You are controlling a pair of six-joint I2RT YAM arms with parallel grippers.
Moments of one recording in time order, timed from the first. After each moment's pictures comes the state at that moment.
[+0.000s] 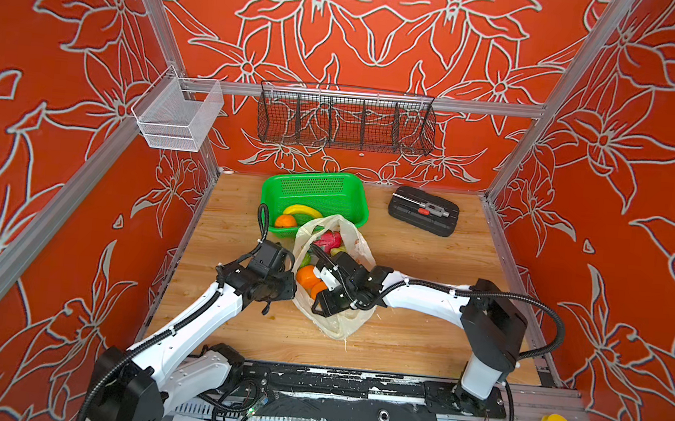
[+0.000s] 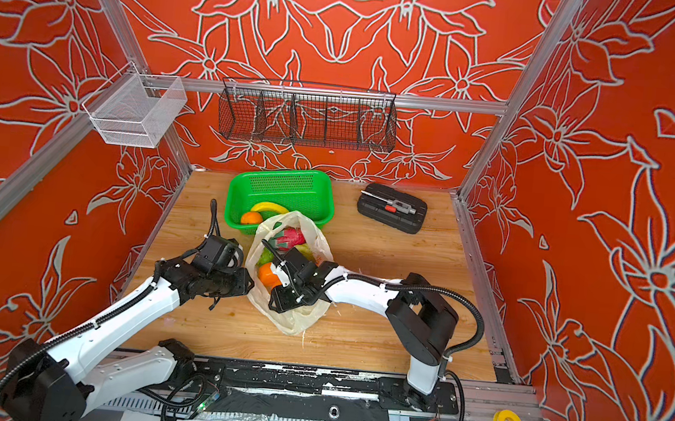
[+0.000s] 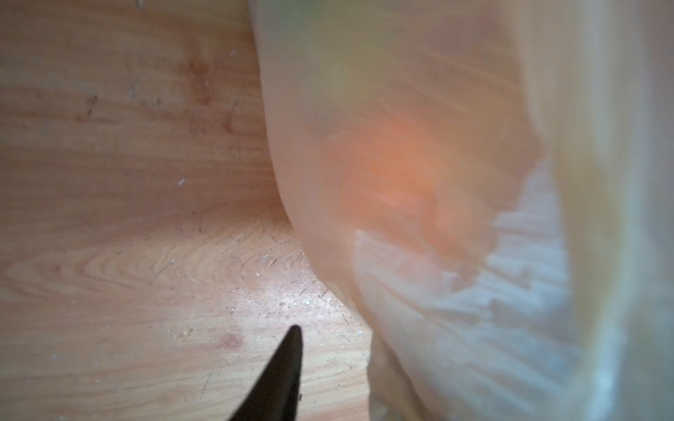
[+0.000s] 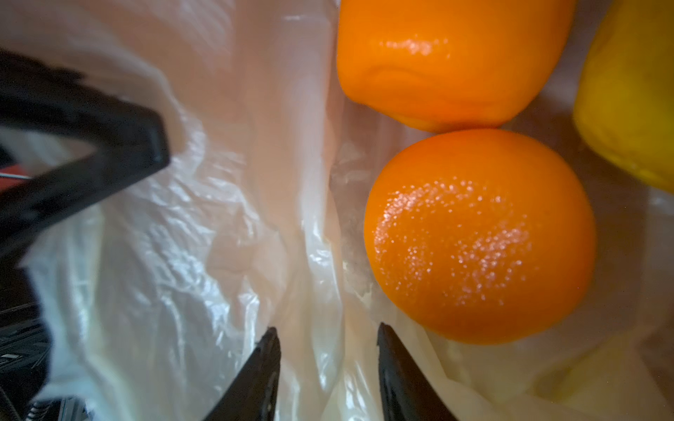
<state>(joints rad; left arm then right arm) -0.39 1.04 0.73 -0.77 0.08 -0.60 0.99 1.78 1.19 -0.41 -0.33 0.54</state>
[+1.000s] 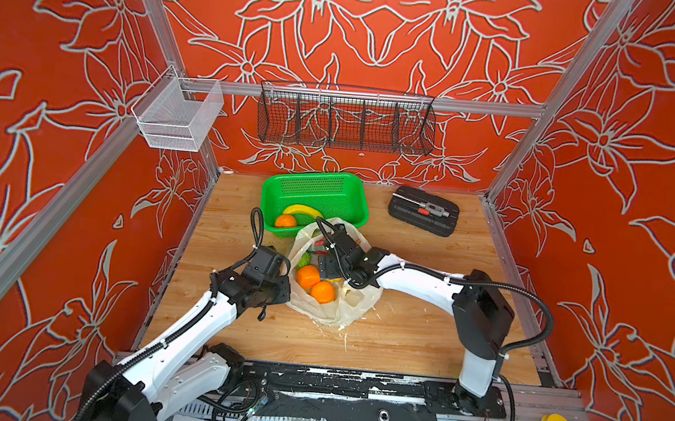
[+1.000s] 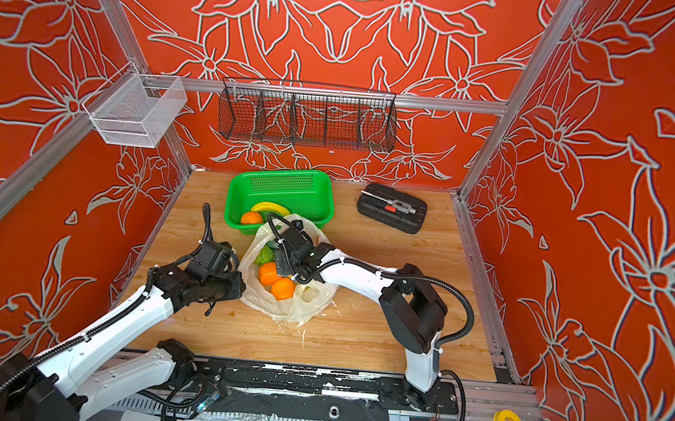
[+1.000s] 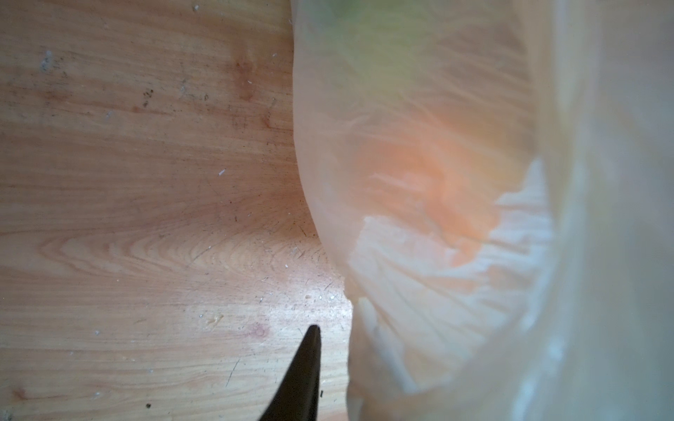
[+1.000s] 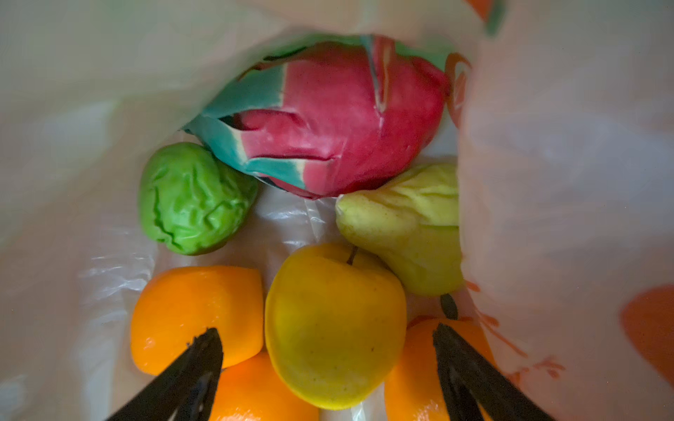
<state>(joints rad) -0.39 0.96 0.70 -0.79 0.02 -0.61 0.92 1.89 1.38 -0.45 0.25 0.61</state>
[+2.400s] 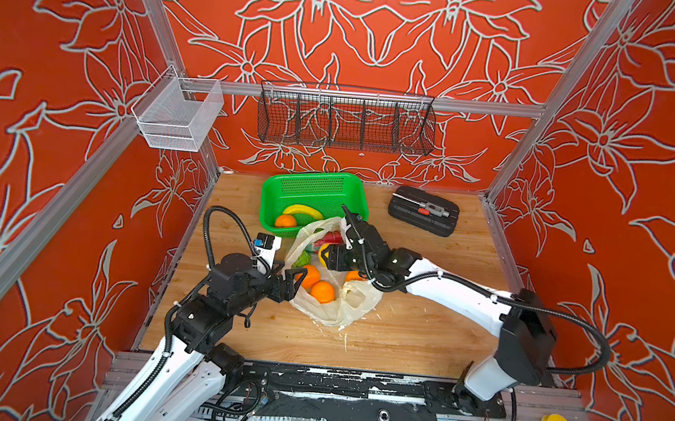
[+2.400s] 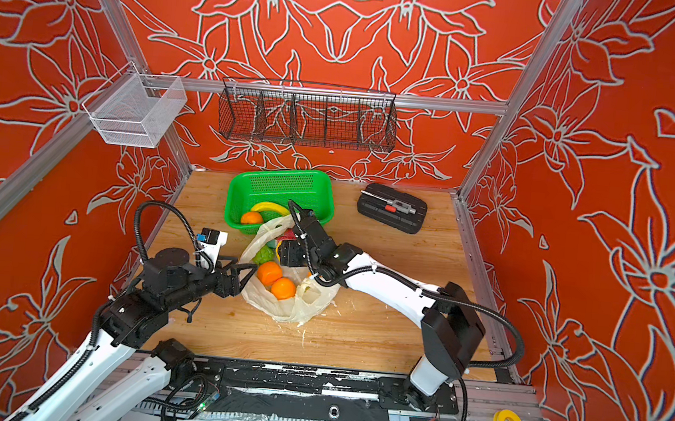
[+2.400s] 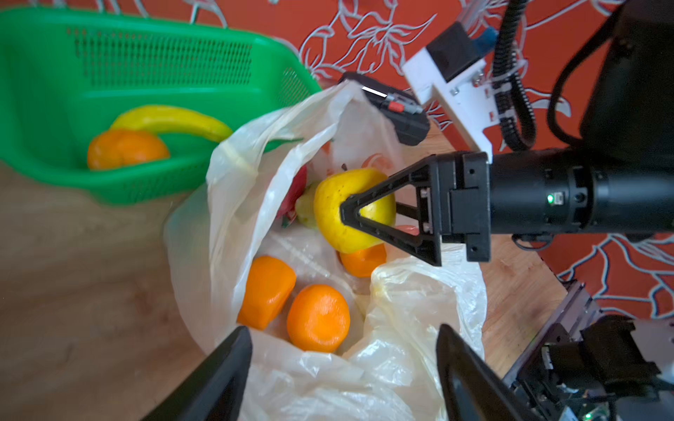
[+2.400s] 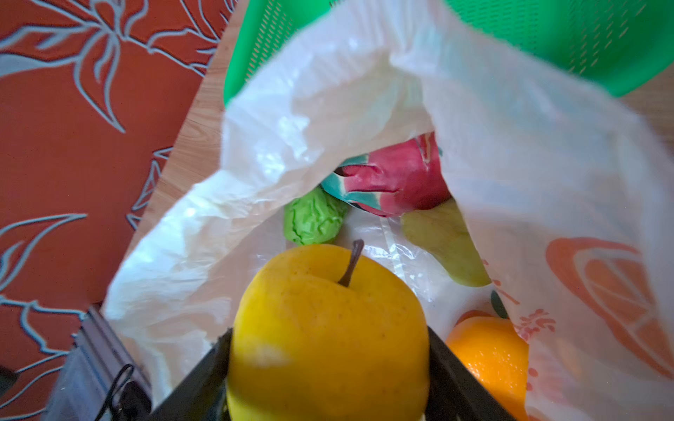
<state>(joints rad) -0.39 0.58 0.67 -0.46 0.25 -0.28 0.88 1.58 1.24 -0.30 0.03 0.67</state>
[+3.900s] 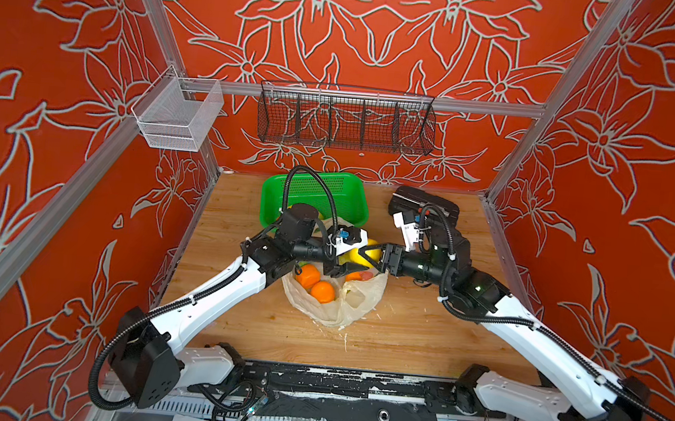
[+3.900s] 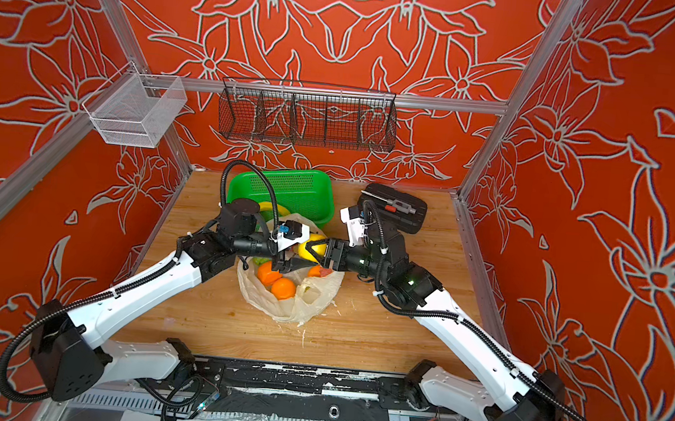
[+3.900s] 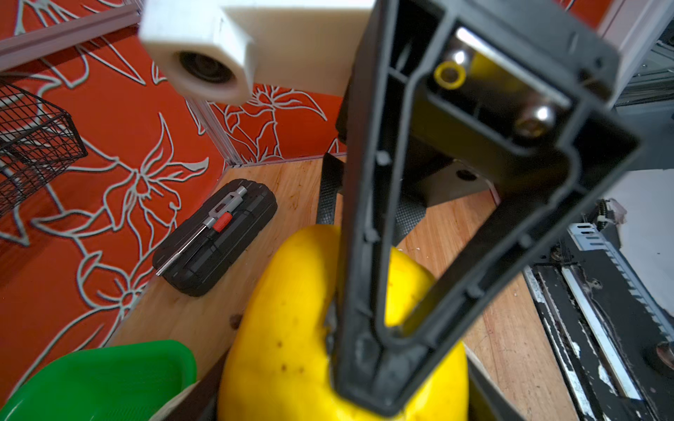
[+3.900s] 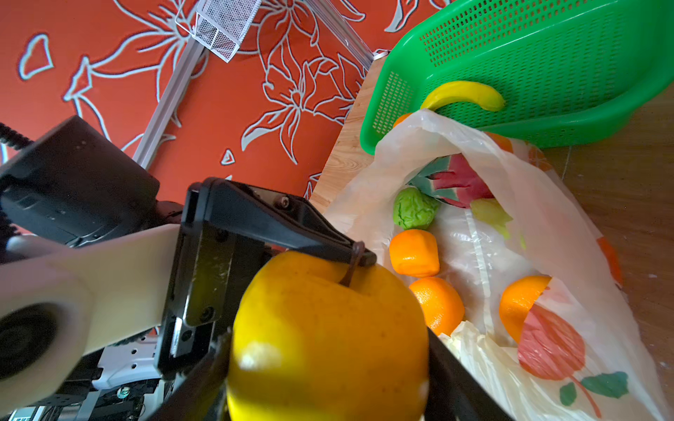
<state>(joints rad) -0.56 1.27 1.06 -0.20 0.71 0.53 0.68 1.08 0.98 -0.23 -0.41 0.77</state>
